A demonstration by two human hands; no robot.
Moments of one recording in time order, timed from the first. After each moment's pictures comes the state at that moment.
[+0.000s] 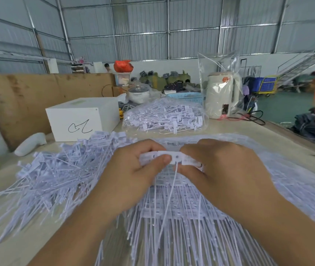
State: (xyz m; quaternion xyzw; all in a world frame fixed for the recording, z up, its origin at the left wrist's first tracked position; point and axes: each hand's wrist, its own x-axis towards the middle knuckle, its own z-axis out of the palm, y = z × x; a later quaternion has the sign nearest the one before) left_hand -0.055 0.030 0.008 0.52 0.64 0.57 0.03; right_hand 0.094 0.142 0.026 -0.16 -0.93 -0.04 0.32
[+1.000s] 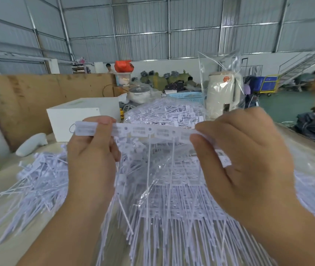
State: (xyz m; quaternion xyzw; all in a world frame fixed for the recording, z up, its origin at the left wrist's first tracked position) left_hand -0.079 0.029 0.017 0.30 0.46 0.84 -0.04; right_hand 0.097 0.139 0.026 -0.06 -0.79 -0.06 0.60
